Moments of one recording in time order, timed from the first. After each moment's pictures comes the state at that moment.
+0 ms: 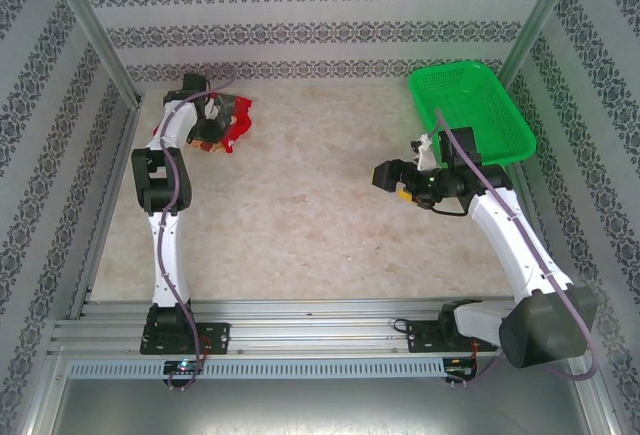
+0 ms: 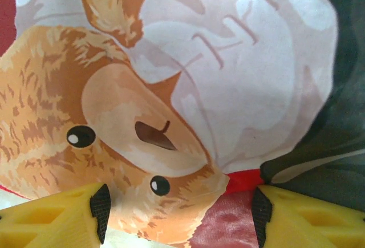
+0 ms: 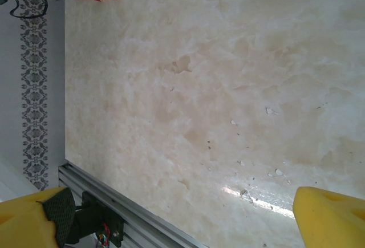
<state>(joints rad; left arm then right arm) 0.08 2.52 2.29 -0.97 -0.17 0.14 0.15 1.22 1.07 -0.82 -0.65 0.46</state>
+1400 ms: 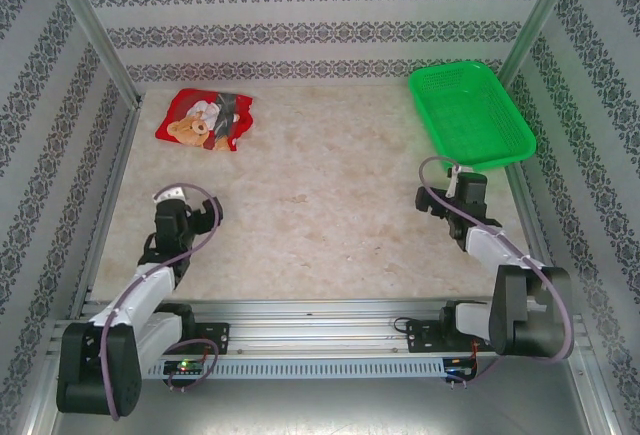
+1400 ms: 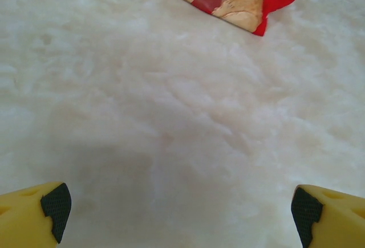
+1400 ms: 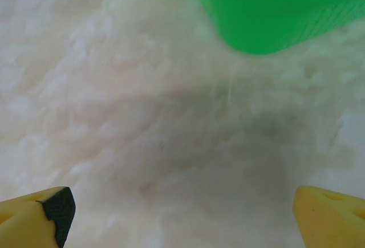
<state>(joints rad) 0.01 0.98 0.26 0.17 -0.12 -0.35 -0.09 1.26 0.46 0.10 -0.04 0.15</state>
